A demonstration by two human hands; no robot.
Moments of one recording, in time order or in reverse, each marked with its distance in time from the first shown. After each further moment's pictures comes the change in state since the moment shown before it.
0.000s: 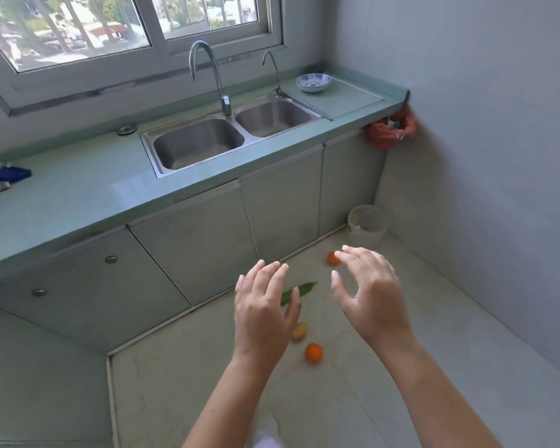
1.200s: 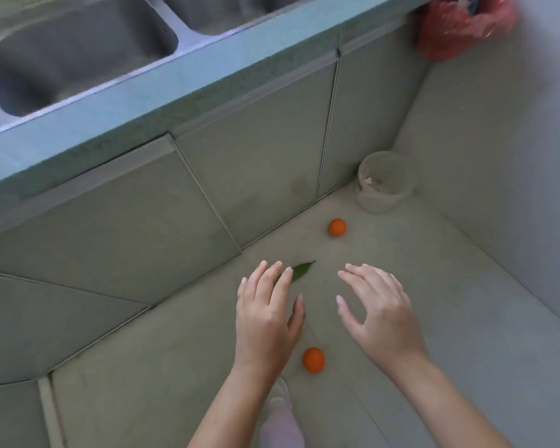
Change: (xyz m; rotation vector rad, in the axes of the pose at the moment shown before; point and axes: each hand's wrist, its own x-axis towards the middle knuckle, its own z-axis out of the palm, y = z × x) left_hand 0.086 -0.171 0.314 -0.011 -0.224 -0.024; right_hand 0.081 0.220 0.275 -0.094 -0.259 0.095
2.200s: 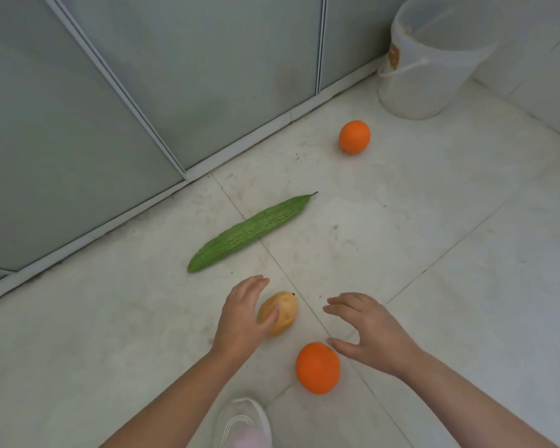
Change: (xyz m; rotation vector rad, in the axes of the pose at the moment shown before) left_hand -0.217 -0.241 0.420 -0.231 -0.502 -0.316; right_hand -0.191 0.302 0.415 0.100 -0.628 -0.086
